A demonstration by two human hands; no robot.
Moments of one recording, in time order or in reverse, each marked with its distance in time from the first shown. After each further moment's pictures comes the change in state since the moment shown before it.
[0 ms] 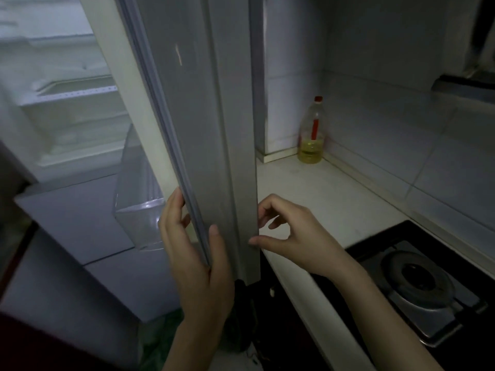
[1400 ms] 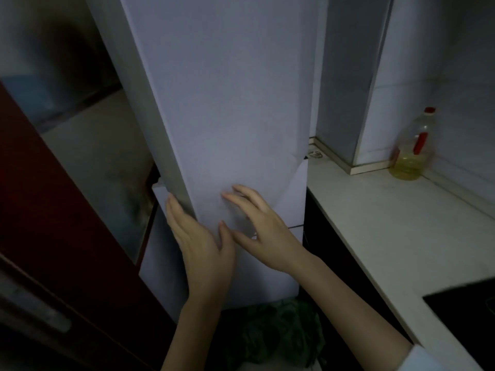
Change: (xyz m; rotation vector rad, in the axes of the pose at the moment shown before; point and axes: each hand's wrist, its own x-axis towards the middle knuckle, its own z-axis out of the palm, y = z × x) left_hand 0.097 -0.112 -0.191 0.420 0.072 -0.139; right_hand 0.135 -0.097 0.239 -0.020 -0.054 -0.313
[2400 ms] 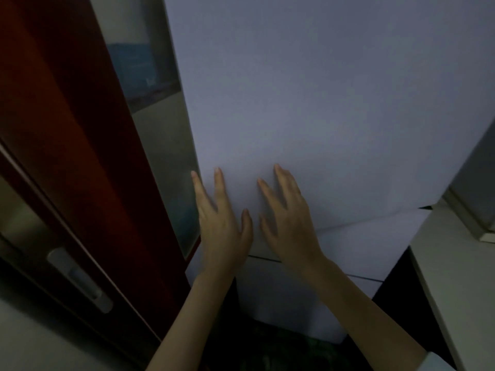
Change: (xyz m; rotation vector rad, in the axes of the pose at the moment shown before) left_hand 0.120 -0.126 0.018 0.318 0.110 0.029; right_hand 0.149 0.063 0.101 -0.246 0.142 -0.306
